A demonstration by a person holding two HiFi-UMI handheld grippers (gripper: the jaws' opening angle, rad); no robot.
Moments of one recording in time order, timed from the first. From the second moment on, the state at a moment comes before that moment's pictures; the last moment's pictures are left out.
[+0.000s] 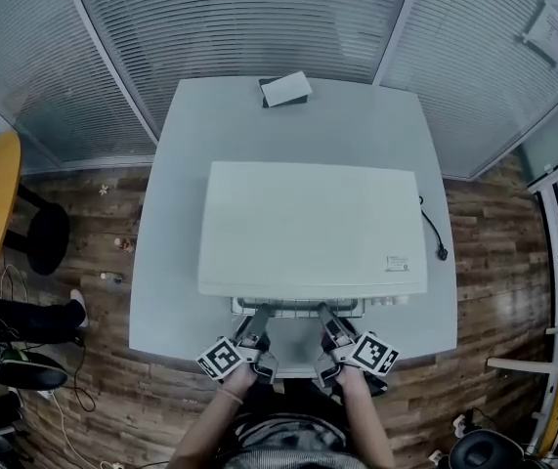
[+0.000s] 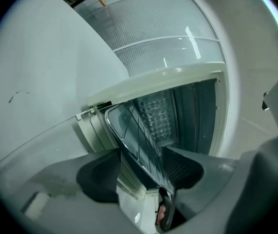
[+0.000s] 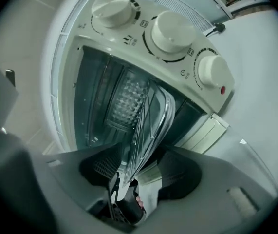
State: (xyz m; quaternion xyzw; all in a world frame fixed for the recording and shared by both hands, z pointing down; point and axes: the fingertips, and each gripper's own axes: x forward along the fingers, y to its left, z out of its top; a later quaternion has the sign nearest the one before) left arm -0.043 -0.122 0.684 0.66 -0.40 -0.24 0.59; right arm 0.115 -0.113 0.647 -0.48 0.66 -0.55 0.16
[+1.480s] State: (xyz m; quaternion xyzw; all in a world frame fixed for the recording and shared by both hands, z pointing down) left arm -0.036 -0.093 0.666 0.72 -0.35 -0.25 0.54; right arm 0.113 -0.075 0.659 -0.45 0.70 -0.54 0.12
